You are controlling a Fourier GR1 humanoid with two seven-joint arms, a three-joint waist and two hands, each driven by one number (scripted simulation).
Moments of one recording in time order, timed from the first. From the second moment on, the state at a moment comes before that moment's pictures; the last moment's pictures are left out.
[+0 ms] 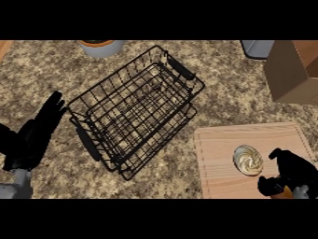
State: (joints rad) left arm -0.06 0.39 -0.10 -1.54 0.28 0.10 0.15; right arm -0.20 -0.82 0.76 -1.57 0.20 0.00 1.13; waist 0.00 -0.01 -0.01
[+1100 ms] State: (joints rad) left arm 0.02 0.40 -0.05 -1.56 0.29 0.11 0.15; right arm 0.00 -0.67 0.73 -2.36 1.16 -0.29 1.13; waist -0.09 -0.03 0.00
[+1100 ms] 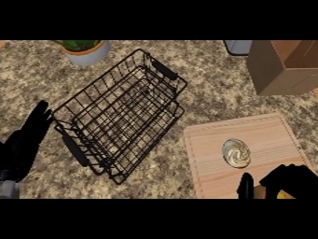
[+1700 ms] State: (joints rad) left arm -0.03 0.39 -0.08 -1.56 0.27 0.08 0.16; right arm -0.17 -0.19 0.88 -2.31 1.44 -0.05 1.17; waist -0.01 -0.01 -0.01
